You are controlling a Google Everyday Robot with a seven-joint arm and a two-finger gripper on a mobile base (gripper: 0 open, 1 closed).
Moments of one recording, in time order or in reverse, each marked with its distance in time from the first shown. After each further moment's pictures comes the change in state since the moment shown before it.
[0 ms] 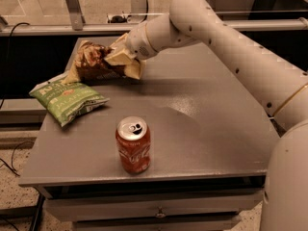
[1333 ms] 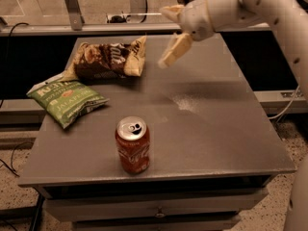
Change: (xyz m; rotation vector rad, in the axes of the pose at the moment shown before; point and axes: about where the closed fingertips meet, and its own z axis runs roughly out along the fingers) arm 0.019 -0.020 -0.143 0.007 -0.013 -0.092
